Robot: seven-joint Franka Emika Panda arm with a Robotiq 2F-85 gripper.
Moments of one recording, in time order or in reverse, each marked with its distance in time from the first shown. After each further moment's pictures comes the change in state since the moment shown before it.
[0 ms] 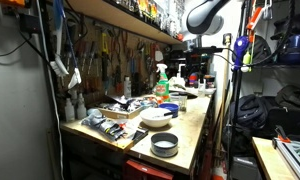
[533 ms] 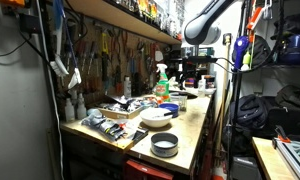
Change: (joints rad) arm -0.001 0.103 -0.033 0.000 0.031 0.220 0.009
